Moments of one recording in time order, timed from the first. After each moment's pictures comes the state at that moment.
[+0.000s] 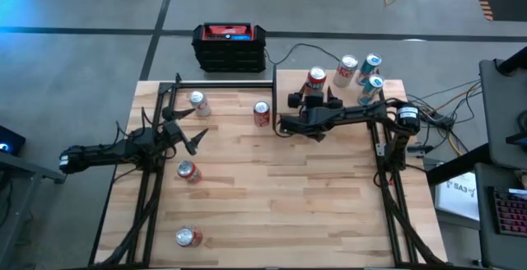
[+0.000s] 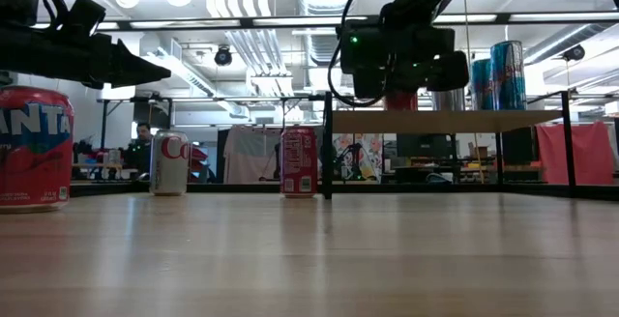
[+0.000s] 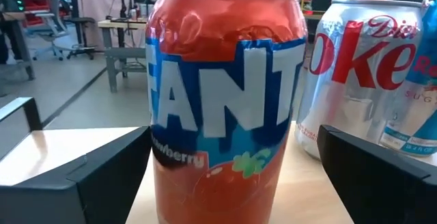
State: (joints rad) left arm 0.09 0.04 0.04 0.04 -0.53 0.21; right arm -0.20 1.82 1.22 -0.80 1.49 1.38
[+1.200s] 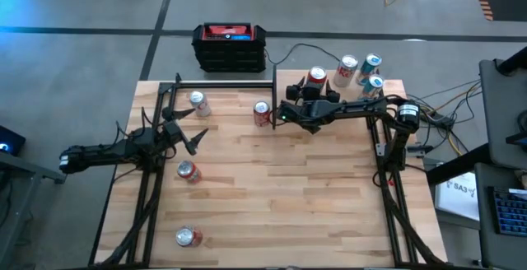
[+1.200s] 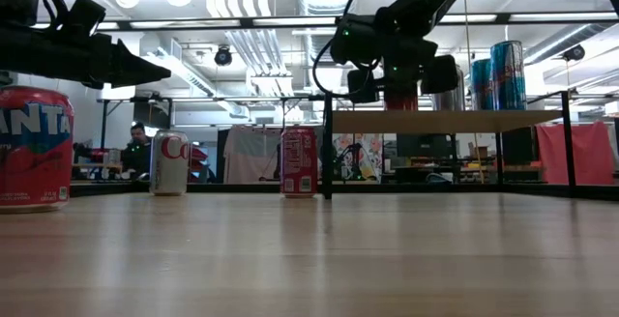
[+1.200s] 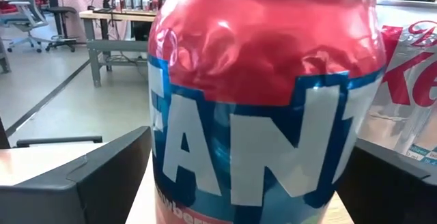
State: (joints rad) left arm 0.09 0.04 0.04 0.04 -0.53 0.21; right arm -0.28 1.82 1.22 -0.54 1.46 1.09
